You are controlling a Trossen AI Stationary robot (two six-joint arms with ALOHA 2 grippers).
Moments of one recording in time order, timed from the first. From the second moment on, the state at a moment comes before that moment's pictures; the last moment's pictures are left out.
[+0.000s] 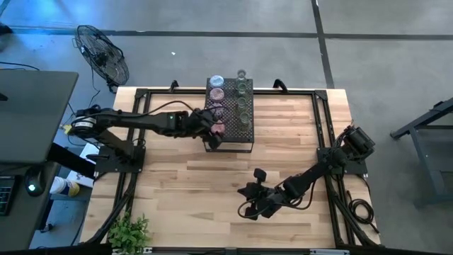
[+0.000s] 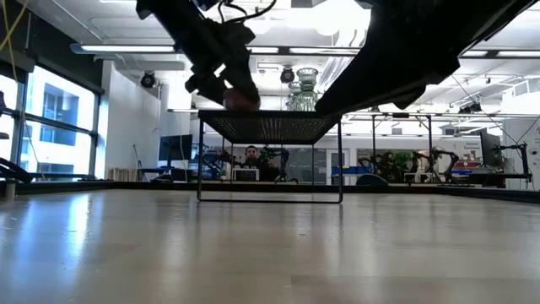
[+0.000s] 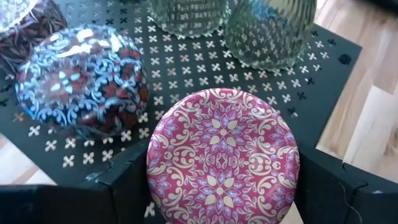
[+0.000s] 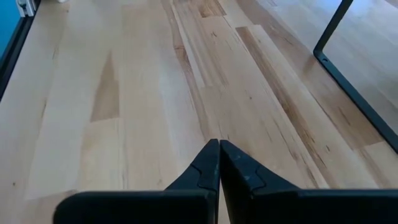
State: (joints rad) left arm 0.11 1.46 1.08 -0.36 -0.32 -0.39; right arm 0.58 1.79 0.99 0.06 0.64 0.56
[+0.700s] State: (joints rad) left arm 0.11 1.47 1.08 -0.35 -0.35 -0.35; right arm 0.58 1.79 0.99 0.07 0.64 0.56
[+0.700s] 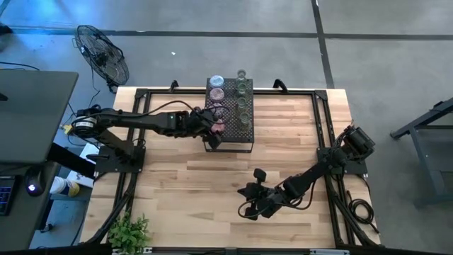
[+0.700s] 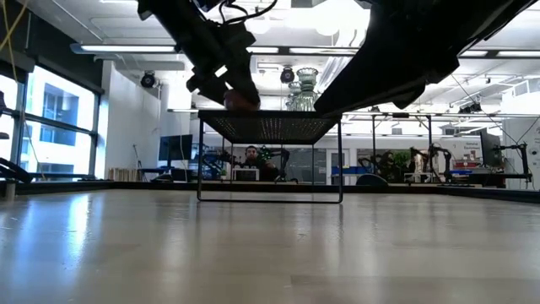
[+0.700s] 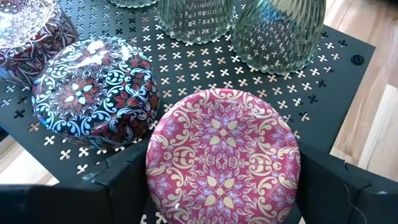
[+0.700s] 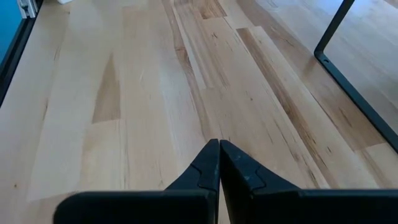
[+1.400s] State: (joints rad) left arm 0.16 1.42 1.08 -0.34 -0.27 -0.24; right arm 0.58 1.79 0.99 0.07 0.64 0.56
